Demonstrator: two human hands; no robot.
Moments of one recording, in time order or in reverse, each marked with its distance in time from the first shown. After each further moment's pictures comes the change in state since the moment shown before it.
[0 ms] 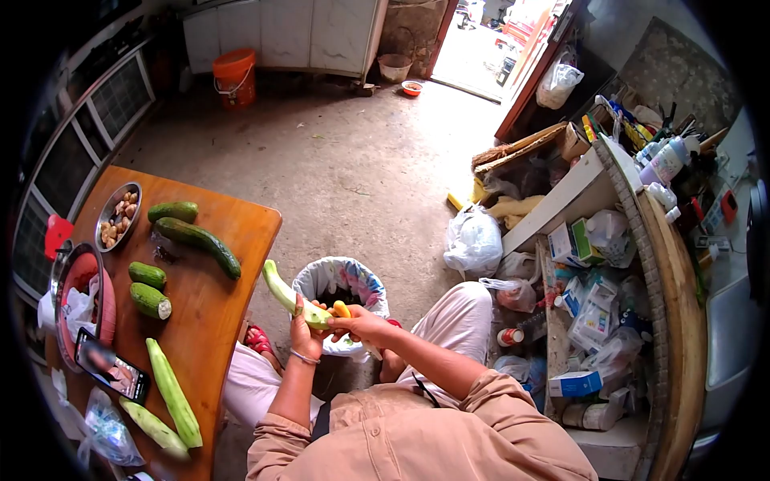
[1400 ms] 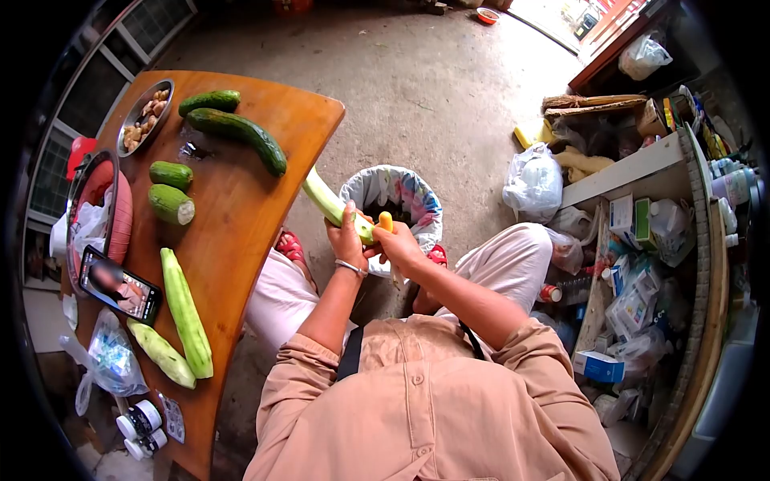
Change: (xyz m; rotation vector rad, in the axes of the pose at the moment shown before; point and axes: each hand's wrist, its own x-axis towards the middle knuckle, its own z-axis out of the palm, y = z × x) left_hand 0.021 -0.014 0.000 0.107 0.231 0.433; right_hand 0.037 0.024 0.025 0.072 0.306 0.029
